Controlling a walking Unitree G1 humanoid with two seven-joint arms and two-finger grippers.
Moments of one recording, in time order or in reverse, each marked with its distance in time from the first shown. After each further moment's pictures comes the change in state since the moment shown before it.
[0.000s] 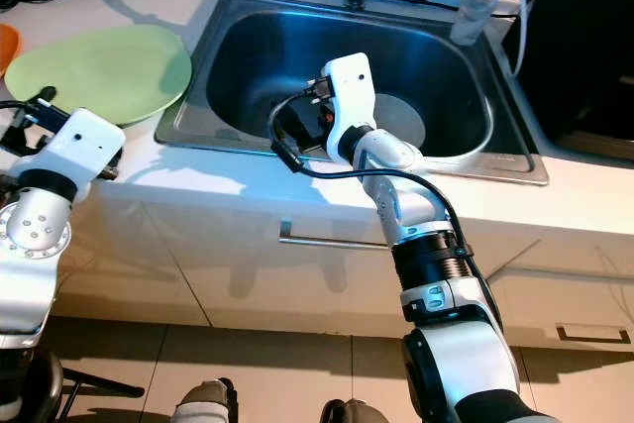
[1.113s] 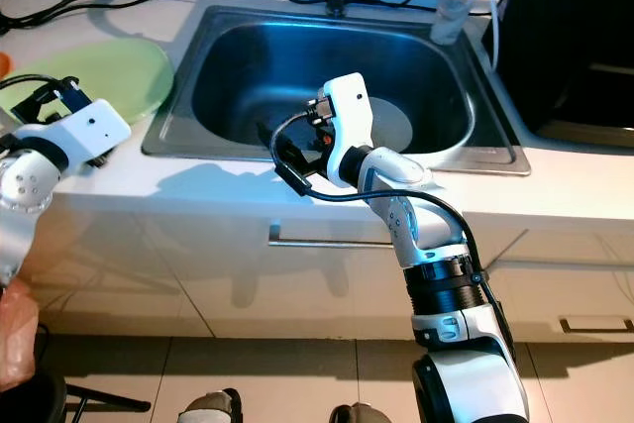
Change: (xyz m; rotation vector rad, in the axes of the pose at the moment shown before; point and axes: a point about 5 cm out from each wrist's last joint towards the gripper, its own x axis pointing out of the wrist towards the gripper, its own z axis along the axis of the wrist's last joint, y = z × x) left arm 0.049 0.015 -0.030 0.301 0.037 -0.200; right arm -0.021 0.014 -0.009 0.069 0.076 0.144
